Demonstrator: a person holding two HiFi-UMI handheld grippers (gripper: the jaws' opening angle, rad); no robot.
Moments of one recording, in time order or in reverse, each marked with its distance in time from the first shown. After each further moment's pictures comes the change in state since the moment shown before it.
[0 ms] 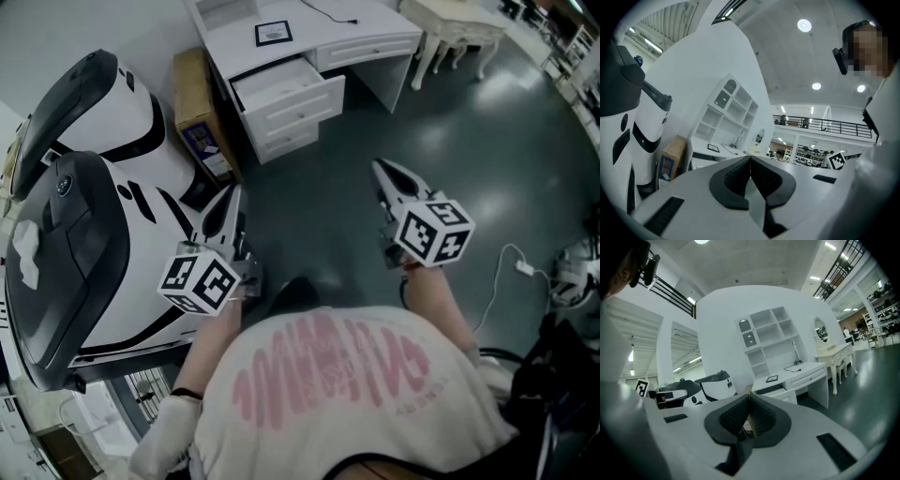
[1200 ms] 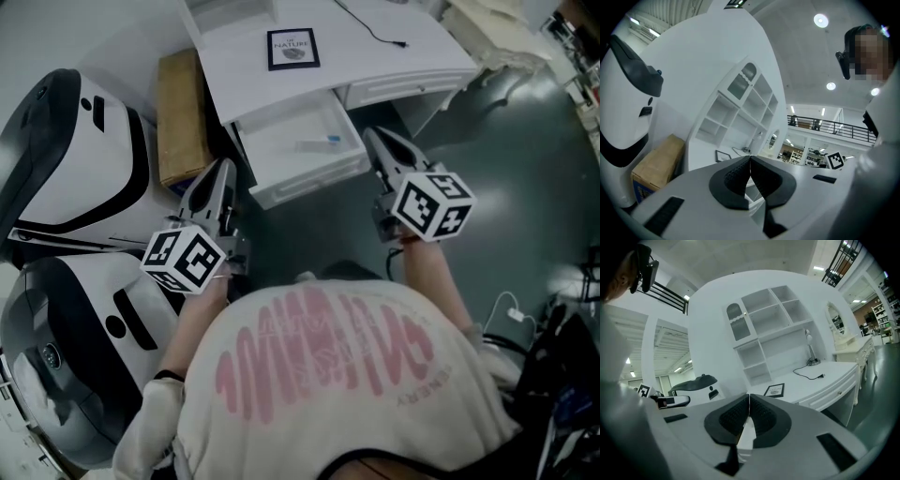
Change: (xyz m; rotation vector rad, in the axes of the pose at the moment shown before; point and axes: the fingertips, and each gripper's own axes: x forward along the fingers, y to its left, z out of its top) left arm 0.311 0.228 0.067 -0.064 0.025 0.057; right arm 0.373 -0.126 0.111 0.002 0.029 0.069
